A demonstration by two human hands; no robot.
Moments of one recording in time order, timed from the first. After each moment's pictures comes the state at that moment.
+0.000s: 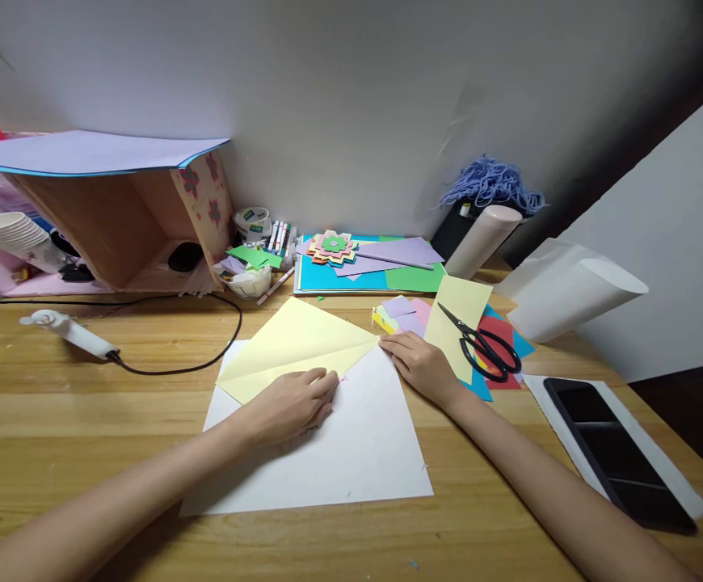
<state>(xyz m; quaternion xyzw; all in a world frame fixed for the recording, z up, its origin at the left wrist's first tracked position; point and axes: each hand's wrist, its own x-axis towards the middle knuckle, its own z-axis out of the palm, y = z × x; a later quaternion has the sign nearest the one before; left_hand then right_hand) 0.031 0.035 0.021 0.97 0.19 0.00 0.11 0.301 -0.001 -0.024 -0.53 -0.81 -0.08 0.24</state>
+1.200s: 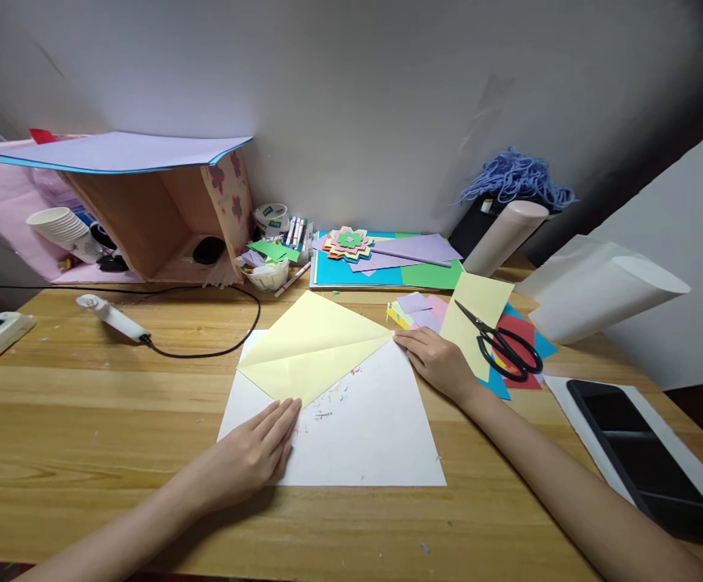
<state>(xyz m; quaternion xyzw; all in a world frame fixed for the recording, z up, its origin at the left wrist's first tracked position) -0.053 -0.023 0.004 0.97 0.18 0.11 -0.08 0.302 -0.002 -0.027 -0.53 -0.81 -0.10 0.23</state>
